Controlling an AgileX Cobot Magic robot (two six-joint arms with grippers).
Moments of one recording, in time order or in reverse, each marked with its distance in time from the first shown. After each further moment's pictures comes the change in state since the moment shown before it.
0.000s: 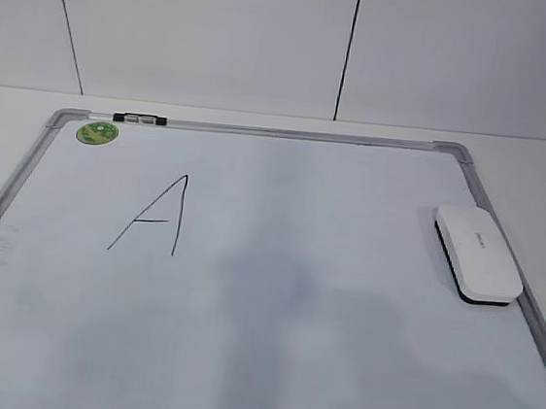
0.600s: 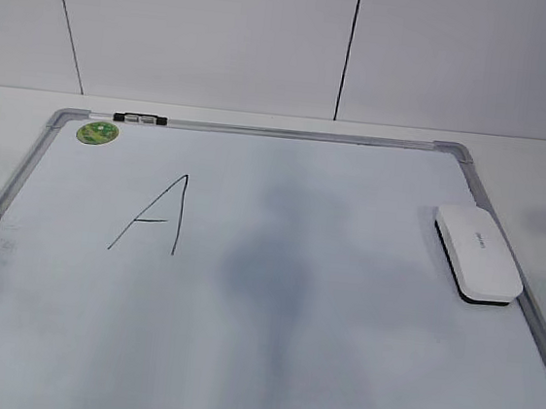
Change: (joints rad) left arm 0.000 0.341 -0.262 -0.028 -0.007 0.001; right arm 0.000 0.460 -0.254 0.021 -0.017 0.017
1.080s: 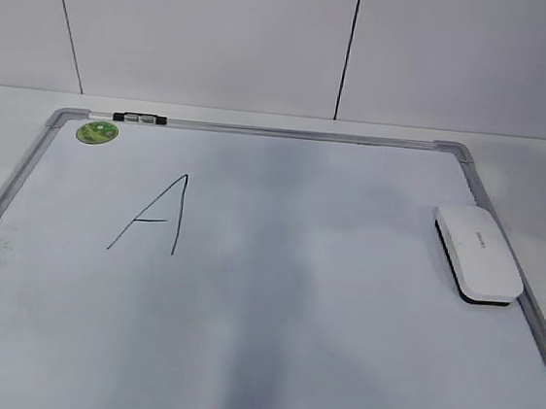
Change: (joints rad) left arm 0.000 0.527 -0.302 0.009 -0.018 0.007; right arm 0.000 0.508 -0.274 0.003 -0.013 0.000
